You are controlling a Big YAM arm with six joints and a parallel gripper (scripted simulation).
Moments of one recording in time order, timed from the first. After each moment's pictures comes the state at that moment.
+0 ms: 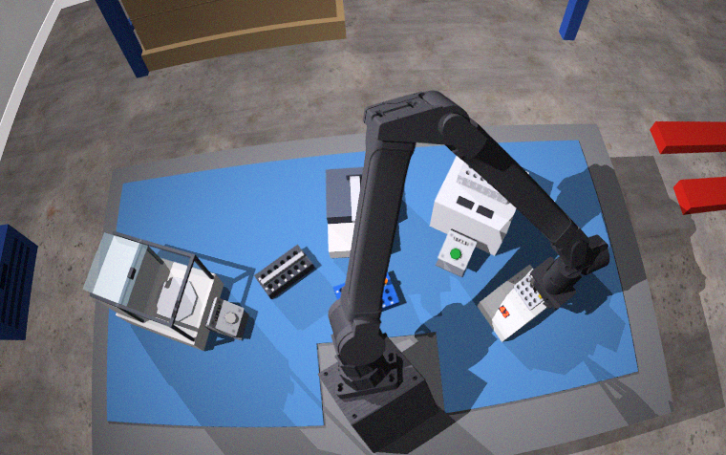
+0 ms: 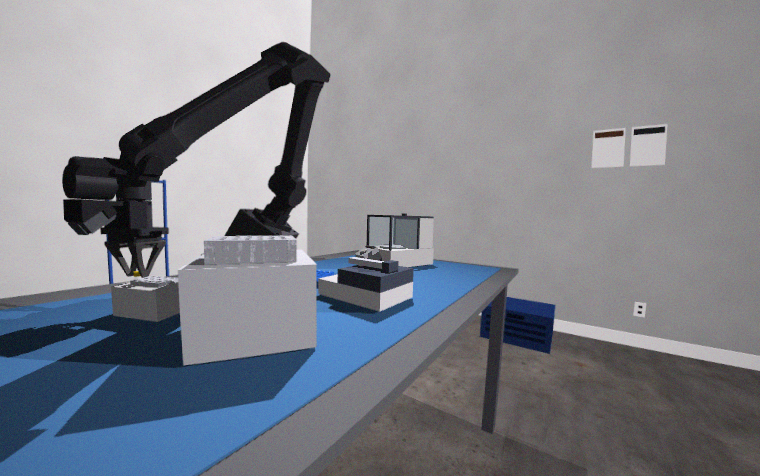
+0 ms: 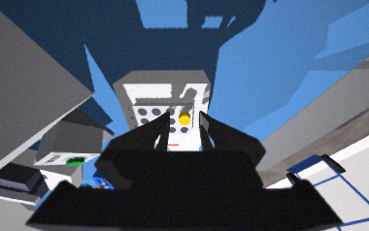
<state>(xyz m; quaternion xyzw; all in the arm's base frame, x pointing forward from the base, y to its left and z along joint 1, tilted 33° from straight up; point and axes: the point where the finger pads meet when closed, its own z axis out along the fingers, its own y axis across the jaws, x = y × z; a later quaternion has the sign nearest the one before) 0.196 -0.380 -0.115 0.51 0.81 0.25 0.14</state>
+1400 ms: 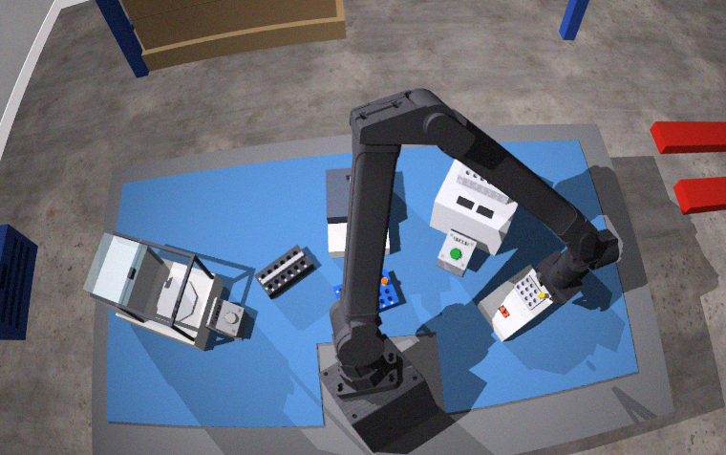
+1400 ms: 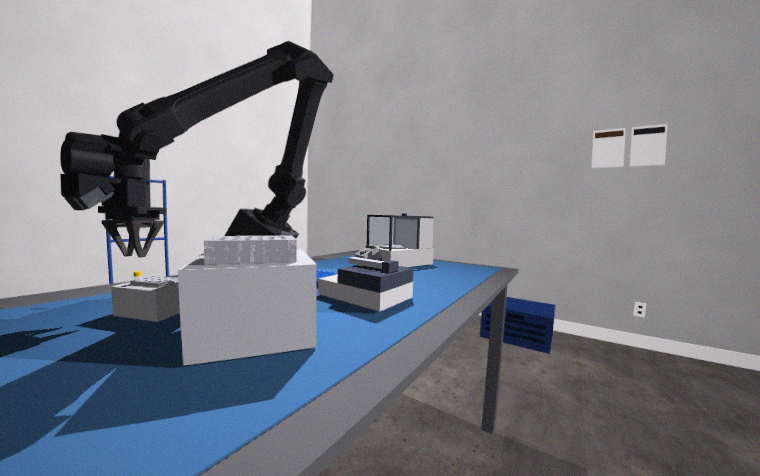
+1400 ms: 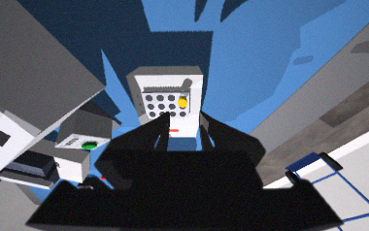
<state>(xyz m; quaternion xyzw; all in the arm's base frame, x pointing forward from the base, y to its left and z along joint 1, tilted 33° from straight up) 0.175 -0.393 -0.083 0.51 0.81 0.24 0.14</state>
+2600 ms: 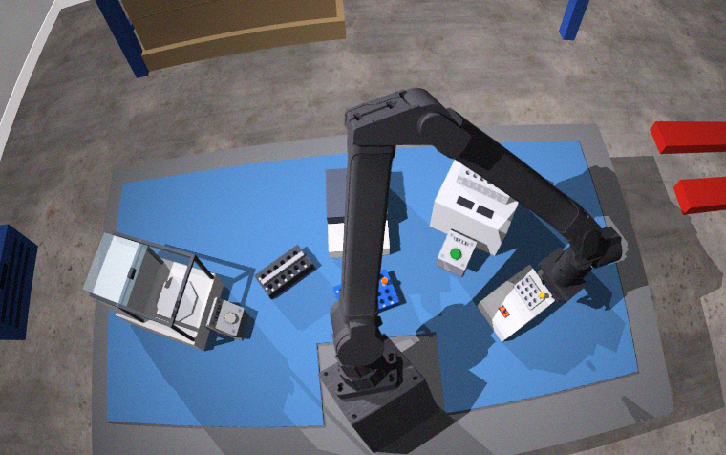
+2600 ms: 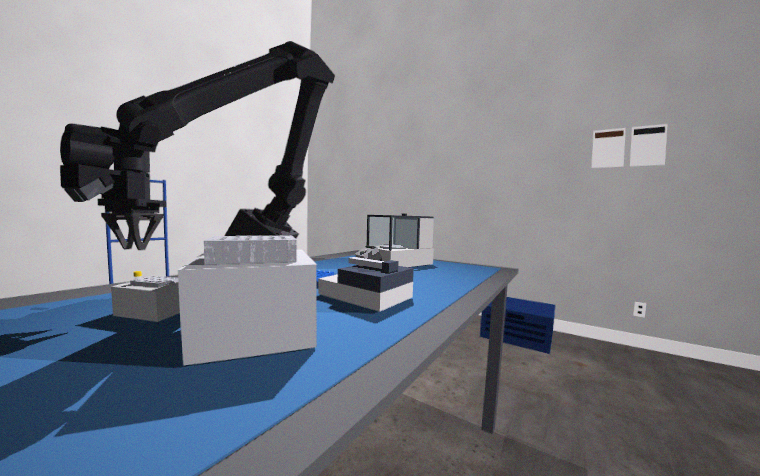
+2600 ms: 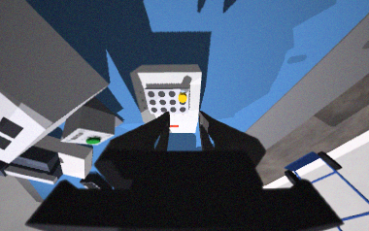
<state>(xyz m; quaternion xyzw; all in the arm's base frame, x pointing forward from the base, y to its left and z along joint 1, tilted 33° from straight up) 0.168 -0.397 -0.071 0.51 0.81 0.24 0.14</state>
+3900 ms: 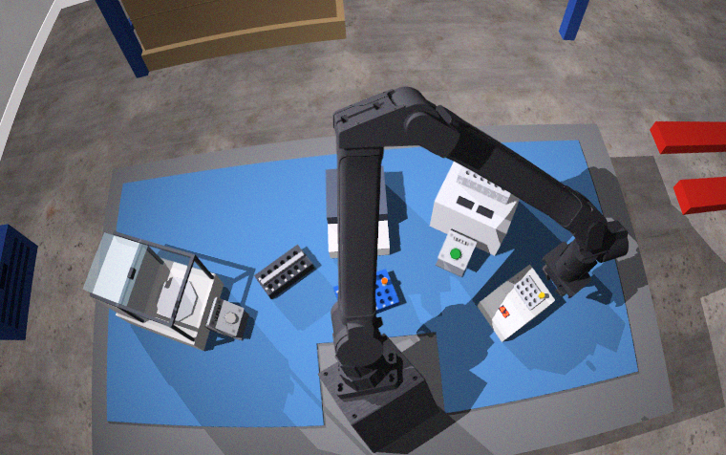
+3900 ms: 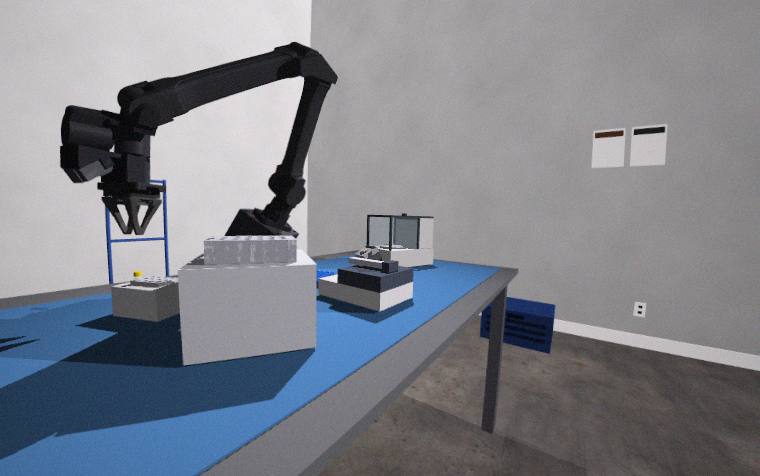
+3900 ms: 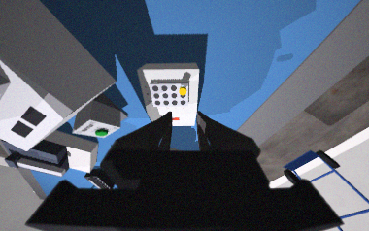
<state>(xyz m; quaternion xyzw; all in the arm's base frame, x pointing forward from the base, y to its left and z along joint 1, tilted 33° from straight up) 0.154 -0.405 -0.045 0.51 0.81 0.24 0.15</state>
